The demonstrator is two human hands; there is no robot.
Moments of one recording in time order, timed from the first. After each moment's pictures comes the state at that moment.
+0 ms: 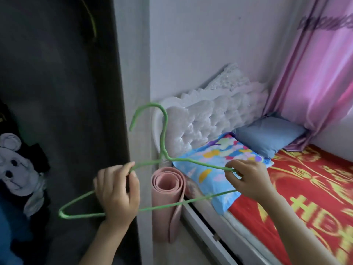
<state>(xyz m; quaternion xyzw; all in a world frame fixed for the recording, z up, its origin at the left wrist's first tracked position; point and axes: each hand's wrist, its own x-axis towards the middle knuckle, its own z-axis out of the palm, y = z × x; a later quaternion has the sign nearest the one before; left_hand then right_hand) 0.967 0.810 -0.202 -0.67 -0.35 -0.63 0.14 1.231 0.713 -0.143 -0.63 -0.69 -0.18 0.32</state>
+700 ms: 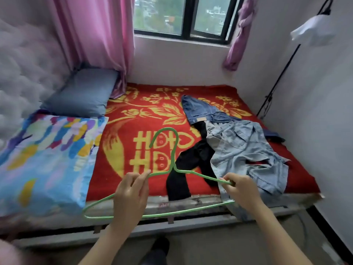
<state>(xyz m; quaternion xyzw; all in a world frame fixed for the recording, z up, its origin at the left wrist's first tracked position) 1.336 0.636 -0.297 -0.87 0.09 -0.38 -0.30 1.388 0.346 -0.270 -0.97 -0.08 -0.09 0.22</state>
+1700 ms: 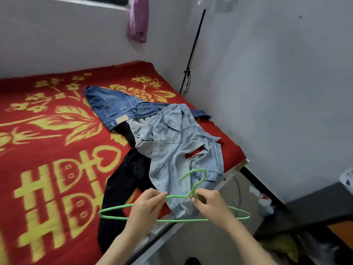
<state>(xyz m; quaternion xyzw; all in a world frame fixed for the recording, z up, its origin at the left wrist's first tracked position) 1.606 0.442 -0.343 -0.77 0.35 -0.05 -0.53 1.529 0.250 -0.295 -0.94 0.14 0.03 0.32</state>
